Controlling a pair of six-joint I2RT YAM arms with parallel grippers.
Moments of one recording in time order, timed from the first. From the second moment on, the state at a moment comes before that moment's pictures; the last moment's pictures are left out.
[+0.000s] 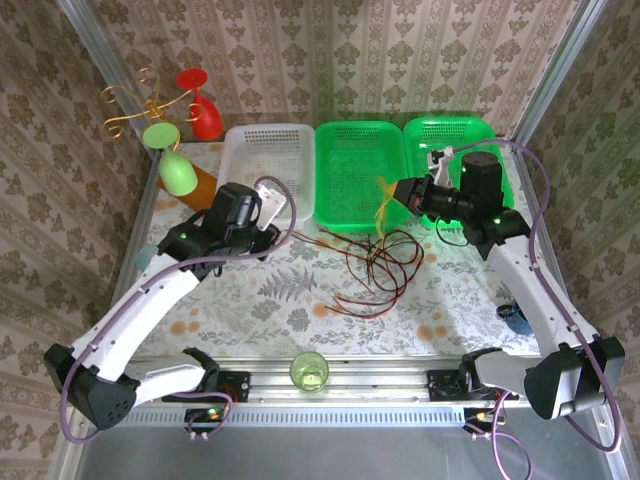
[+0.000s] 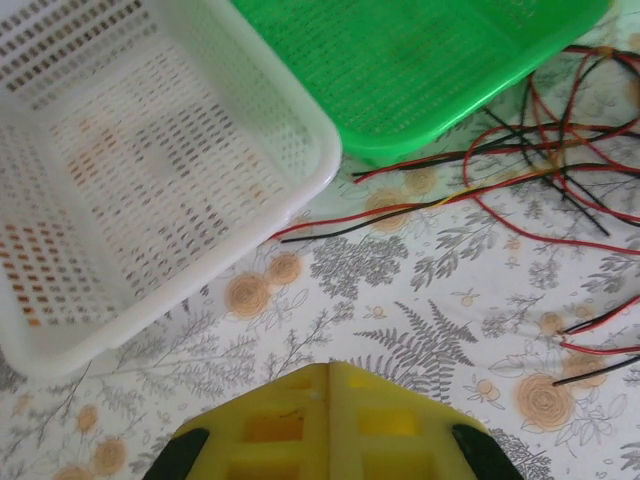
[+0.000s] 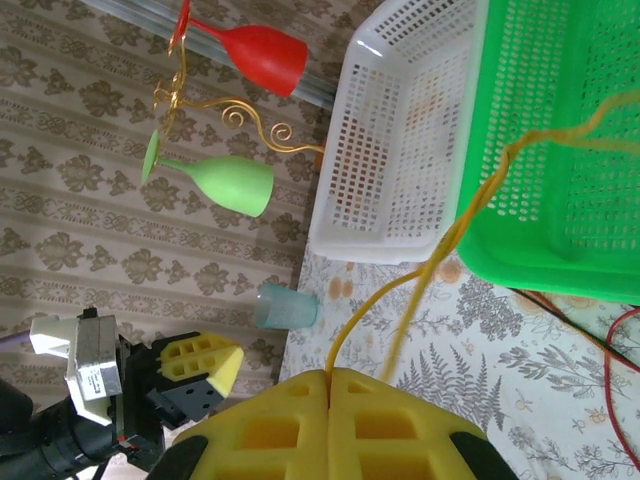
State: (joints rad) left arm -0.66 1.12 1.18 -0.82 -0.04 0.12; right arm 0.17 1.20 1.12 -0.33 -0.71 0.79
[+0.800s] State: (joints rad) left arm -0.75 1.25 1.23 -0.55 0.36 0.04; right arm 0.23 1.22 1.10 -0.28 -0.77 0.81
